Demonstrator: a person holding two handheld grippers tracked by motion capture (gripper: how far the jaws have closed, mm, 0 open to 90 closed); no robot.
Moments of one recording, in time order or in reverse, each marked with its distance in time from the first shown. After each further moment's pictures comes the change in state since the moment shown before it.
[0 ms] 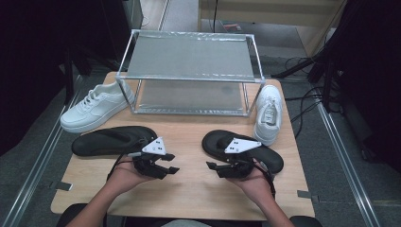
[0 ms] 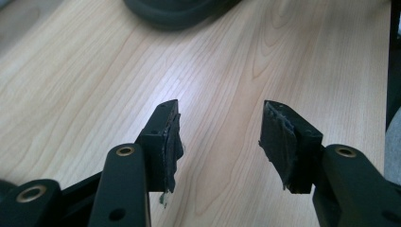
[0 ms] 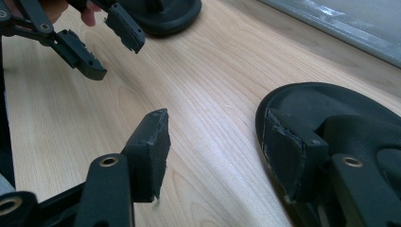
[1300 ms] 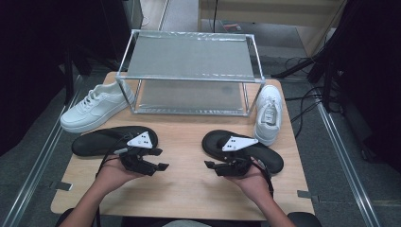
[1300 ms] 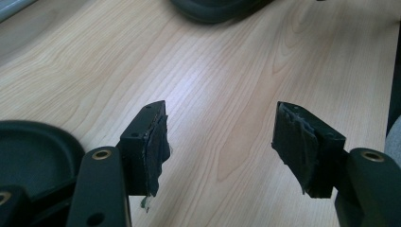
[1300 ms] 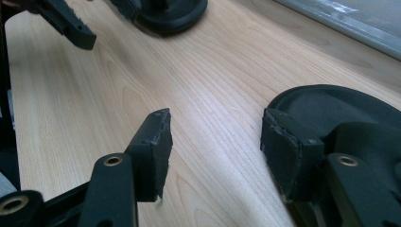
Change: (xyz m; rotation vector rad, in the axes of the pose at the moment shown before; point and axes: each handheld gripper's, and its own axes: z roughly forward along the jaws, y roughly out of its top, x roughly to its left) left arm 0.015 -0.014 -0.029 -0.033 0.035 -0.088; right arm -0.001 0.006 0.007 0.023 0.031 -0.005
